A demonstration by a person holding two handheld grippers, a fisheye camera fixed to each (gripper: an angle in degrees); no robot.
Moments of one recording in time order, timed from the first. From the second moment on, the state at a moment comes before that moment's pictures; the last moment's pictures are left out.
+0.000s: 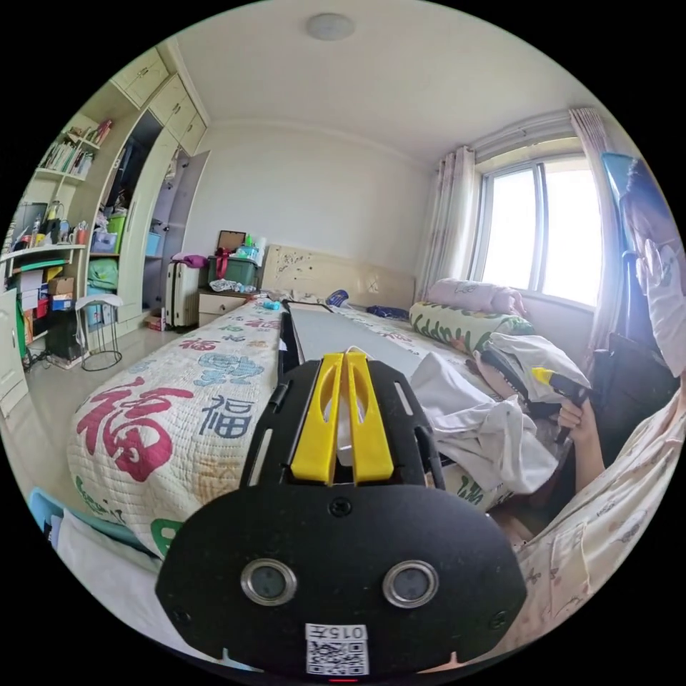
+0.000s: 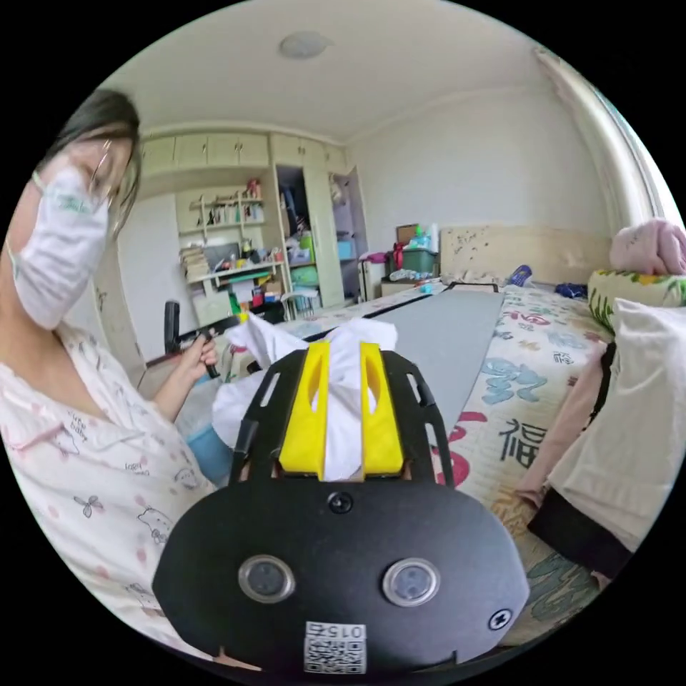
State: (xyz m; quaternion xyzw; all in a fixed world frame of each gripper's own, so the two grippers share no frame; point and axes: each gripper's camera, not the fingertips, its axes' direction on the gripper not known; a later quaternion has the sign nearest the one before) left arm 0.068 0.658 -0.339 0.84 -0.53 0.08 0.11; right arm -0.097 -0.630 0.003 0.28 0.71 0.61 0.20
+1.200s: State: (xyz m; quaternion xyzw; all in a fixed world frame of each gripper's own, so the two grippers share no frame) left arm 0.178 0.488 -0.526 0.68 -0.64 0.24 0.27; right arm 0.218 -0.592 0.164 0.00 0.73 0.62 0.29
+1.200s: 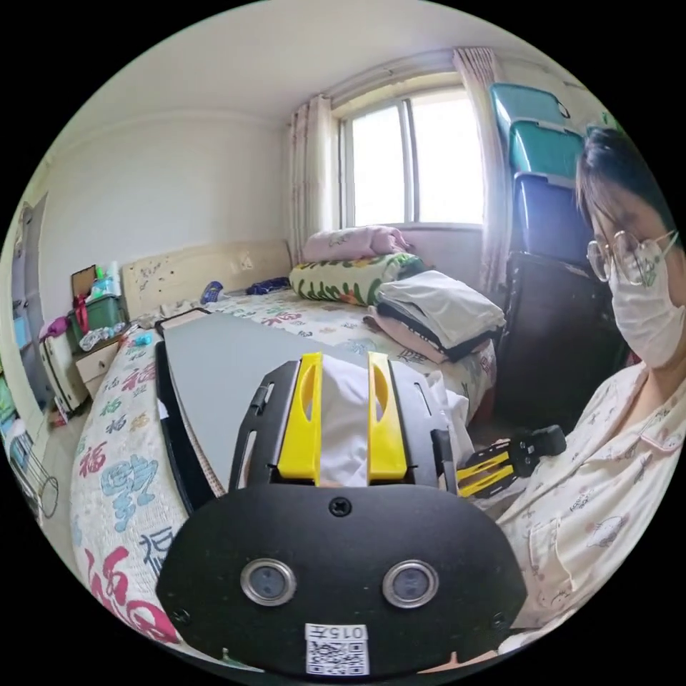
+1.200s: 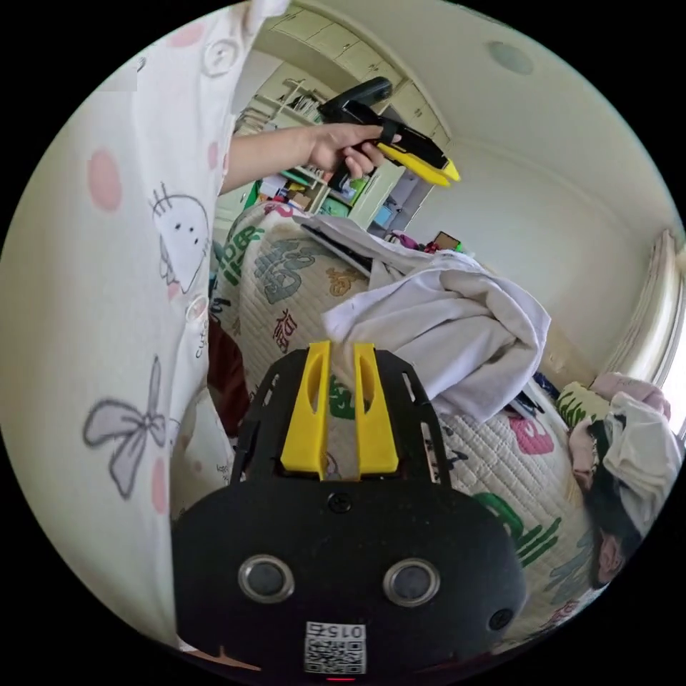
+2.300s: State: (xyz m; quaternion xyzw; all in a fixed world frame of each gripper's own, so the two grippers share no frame) left arm 0.200 0.107 -0.685 0.31 -0.72 0.21 0.59; right arm -0.083 -0.628 0.324 0.44 0.74 0.50 0.04
